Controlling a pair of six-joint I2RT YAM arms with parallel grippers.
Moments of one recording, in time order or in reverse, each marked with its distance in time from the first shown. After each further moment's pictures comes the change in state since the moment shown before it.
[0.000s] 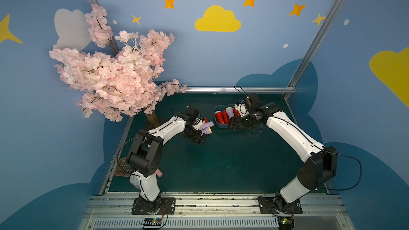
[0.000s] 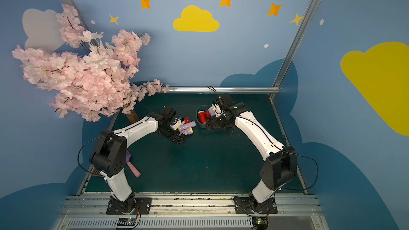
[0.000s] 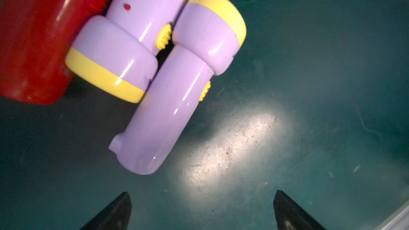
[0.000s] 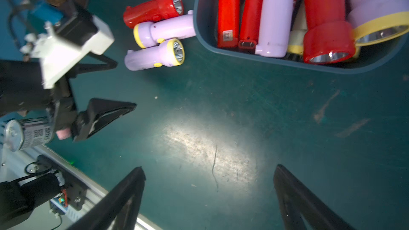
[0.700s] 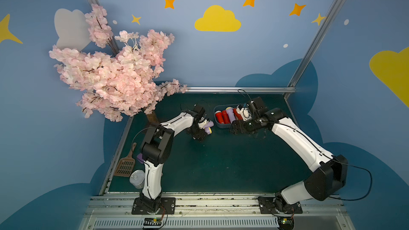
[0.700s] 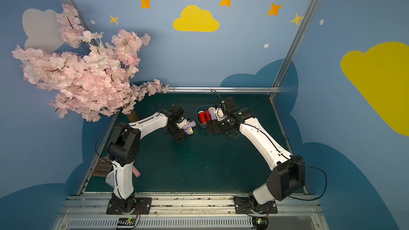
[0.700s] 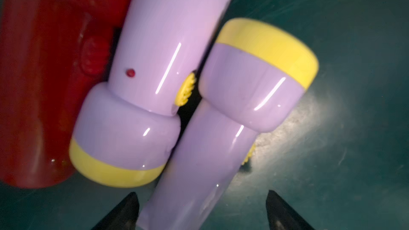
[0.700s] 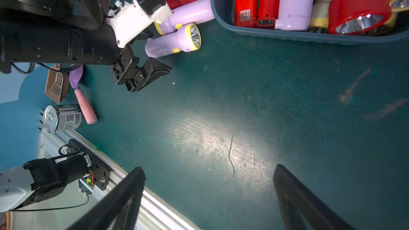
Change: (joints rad) left arm -0.031 0.198 0.172 -0.052 -0.153 0.113; right arm -0.001 -0.092 -0.094 0.018 -0.071 0.038
